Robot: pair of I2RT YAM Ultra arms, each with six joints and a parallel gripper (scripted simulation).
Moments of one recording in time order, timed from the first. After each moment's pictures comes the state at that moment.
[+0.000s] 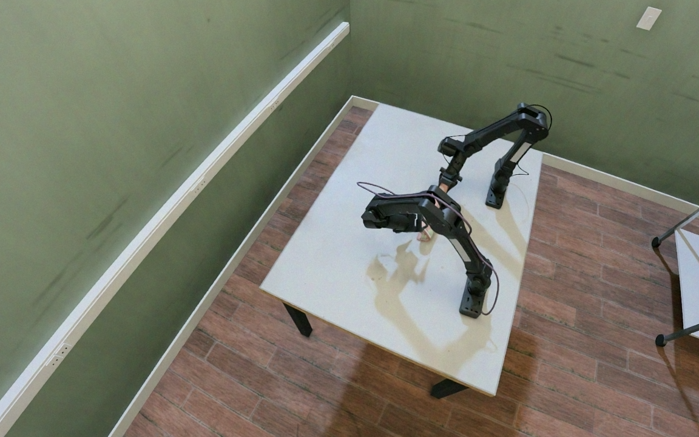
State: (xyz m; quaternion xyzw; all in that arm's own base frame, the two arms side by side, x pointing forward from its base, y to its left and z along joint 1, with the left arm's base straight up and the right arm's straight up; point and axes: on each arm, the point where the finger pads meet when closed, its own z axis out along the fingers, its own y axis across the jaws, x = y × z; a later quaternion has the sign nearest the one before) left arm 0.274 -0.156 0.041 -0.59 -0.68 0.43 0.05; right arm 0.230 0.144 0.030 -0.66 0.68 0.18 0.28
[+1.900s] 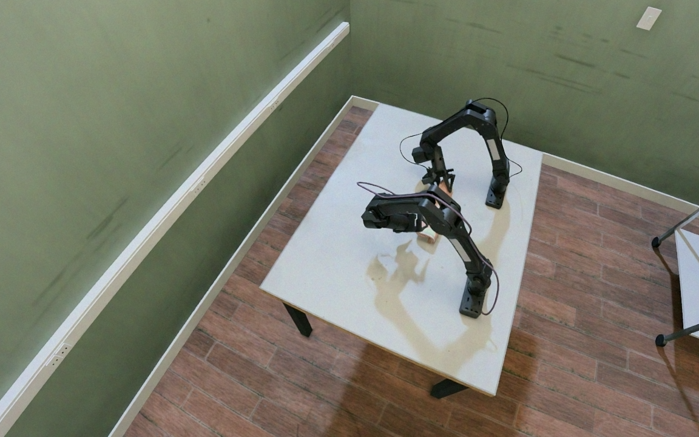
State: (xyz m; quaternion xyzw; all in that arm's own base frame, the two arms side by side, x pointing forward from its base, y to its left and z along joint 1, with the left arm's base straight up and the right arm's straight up) left arm 0.274 -0.156 0.041 -0.59 -0.68 0.43 0.05; right arm 0.216 0.143 0.032 -0.51 0.73 0.46 -0.04
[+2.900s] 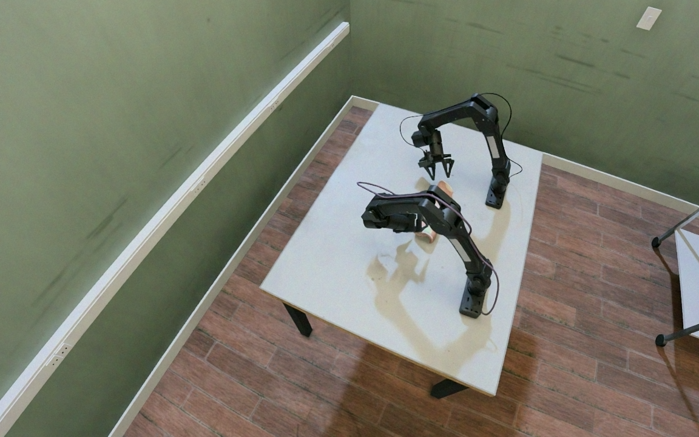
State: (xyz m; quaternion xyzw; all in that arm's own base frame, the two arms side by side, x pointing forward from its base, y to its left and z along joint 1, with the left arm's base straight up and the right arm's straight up) left arm 0.274 -0.156 0.041 -0.59 -0.68 0.43 0.05; right arm 0.254 0.104 0.070 -0.49 0.75 0.45 -0.01
